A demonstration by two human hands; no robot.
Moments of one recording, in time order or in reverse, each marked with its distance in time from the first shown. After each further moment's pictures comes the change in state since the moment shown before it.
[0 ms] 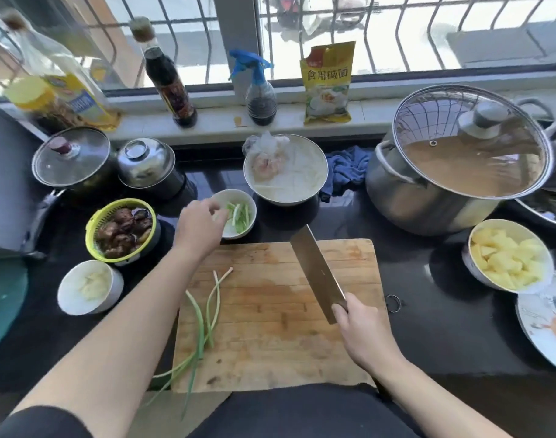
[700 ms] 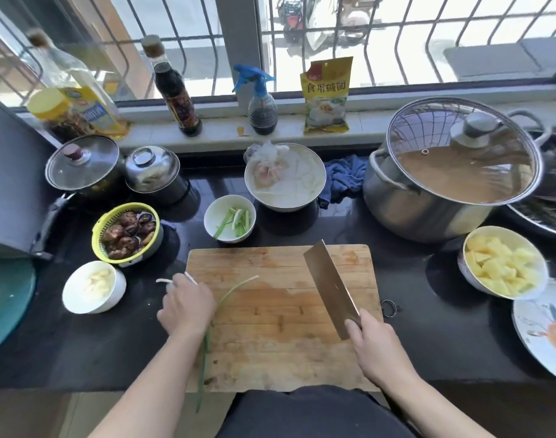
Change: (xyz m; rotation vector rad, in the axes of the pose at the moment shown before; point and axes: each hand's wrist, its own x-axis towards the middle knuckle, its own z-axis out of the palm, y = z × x) left_hand -0.113 -0.049 0.045 0.174 0.106 -0.469; right_hand -0.018 0.024 -0.013 0.038 -0.012 0.029
